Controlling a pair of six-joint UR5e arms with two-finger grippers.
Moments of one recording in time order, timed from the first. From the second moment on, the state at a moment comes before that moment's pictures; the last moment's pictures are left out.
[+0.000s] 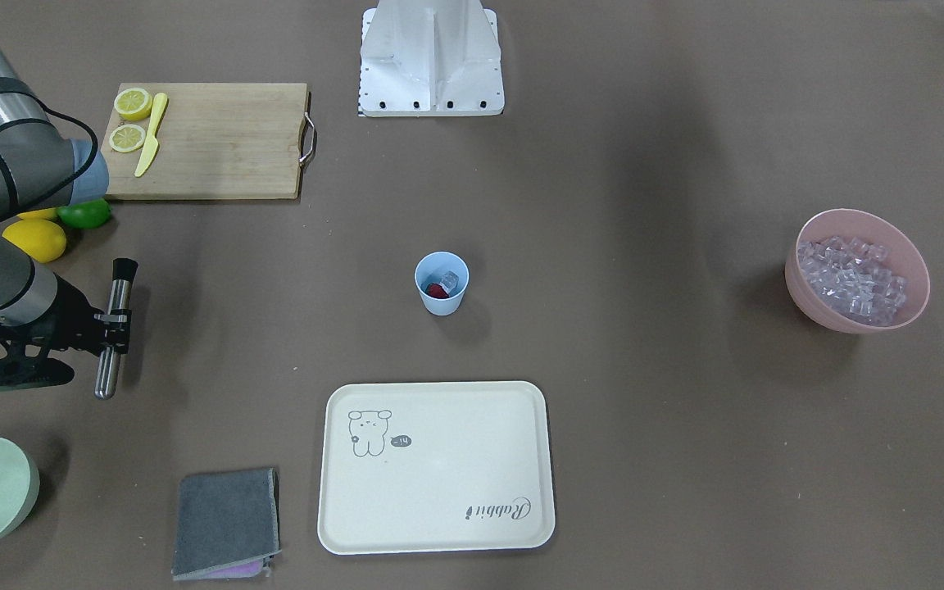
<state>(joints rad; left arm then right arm) -1.58 -1.32 -1.98 -1.62 -2.33 -0.01 0.97 -1.24 1.55 -1.31 2.19 0.69</state>
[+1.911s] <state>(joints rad) -1.60 -1.32 -1.91 -1.59 -2.33 -0.01 0.31 -1.09 1.82 -0.60 0.90 0.82</state>
